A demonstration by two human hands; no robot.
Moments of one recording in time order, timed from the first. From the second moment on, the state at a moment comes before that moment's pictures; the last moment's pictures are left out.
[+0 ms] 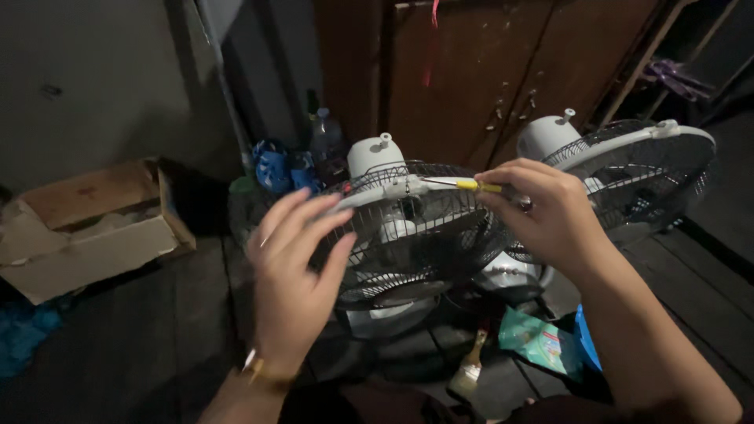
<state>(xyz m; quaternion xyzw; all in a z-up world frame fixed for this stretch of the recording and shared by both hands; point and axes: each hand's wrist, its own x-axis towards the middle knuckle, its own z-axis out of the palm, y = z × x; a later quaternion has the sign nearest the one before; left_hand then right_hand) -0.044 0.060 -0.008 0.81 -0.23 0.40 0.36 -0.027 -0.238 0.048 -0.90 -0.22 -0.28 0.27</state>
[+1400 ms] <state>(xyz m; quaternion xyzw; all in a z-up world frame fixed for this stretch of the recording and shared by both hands) 0.020 0.018 0.011 0.76 -0.30 0.33 0.48 -0.010 -0.236 0.045 -0.86 -0.32 -0.37 0.11</state>
